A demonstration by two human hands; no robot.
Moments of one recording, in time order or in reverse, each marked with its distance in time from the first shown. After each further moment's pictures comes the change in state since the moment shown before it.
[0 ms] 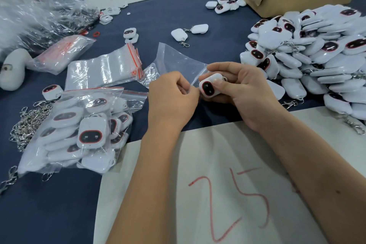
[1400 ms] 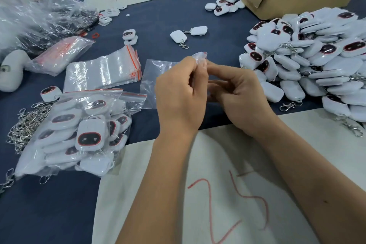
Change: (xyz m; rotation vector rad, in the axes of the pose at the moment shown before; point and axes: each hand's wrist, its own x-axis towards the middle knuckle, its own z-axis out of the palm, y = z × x) left_hand -0.008 0.025 0.006 -0.122 0.251 0.428; right_hand -0.007 0.001 0.010 -0.308 -0.139 -0.347
